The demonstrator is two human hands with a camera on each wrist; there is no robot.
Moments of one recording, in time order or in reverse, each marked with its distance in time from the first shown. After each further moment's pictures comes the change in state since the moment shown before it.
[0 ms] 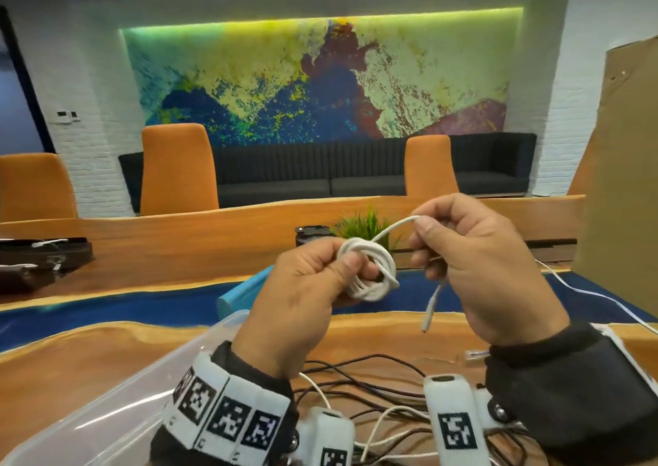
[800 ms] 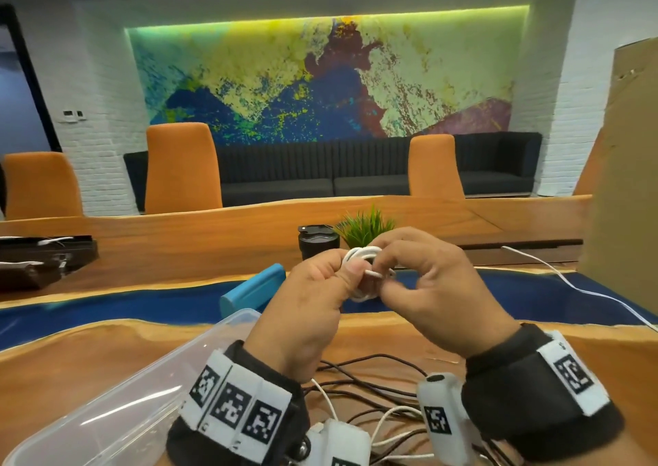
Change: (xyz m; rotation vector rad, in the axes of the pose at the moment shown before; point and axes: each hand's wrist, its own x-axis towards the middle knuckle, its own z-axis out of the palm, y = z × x) left_hand 0.003 -0.017 0.003 0.007 -0.035 -0.120; right_hand 0.004 0.039 0.011 -0.495 -0.290 -0.406
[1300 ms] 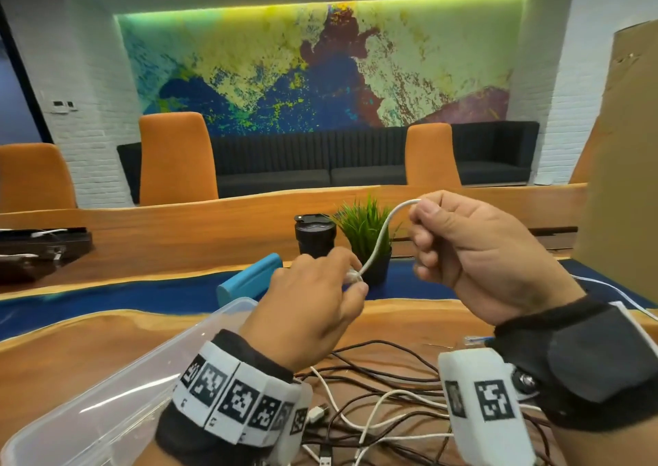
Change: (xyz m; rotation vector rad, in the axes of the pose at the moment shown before) left_hand -0.003 -0.006 -0.012 1.108 -0.083 0.198; right_hand 0.003 -0.018 -0.036 0.918 0.050 0.499
